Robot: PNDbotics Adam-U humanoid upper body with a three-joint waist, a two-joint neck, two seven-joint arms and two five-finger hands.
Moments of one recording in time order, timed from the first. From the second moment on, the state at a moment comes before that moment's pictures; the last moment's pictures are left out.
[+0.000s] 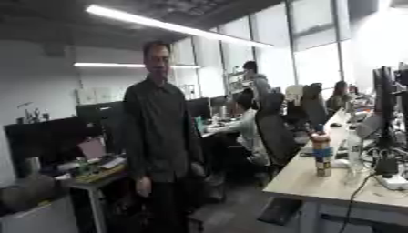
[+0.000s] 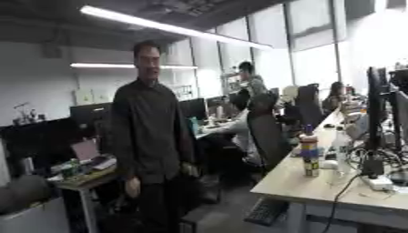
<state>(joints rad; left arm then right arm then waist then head) -0.97 0.59 -0.55 -1.29 -0.27 -0.71 -0.17 -0.46 -0.68 0.05 -1.99 -0.48 -0.36 0.75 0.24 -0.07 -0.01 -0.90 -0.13</state>
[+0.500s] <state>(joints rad) -0.70 0.57 -0.37 -1.36 -0.15 -0.57 -0.03 -0.45 -0.68 0.05 -1.99 -0.47 -0.37 0.74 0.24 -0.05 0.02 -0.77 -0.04</state>
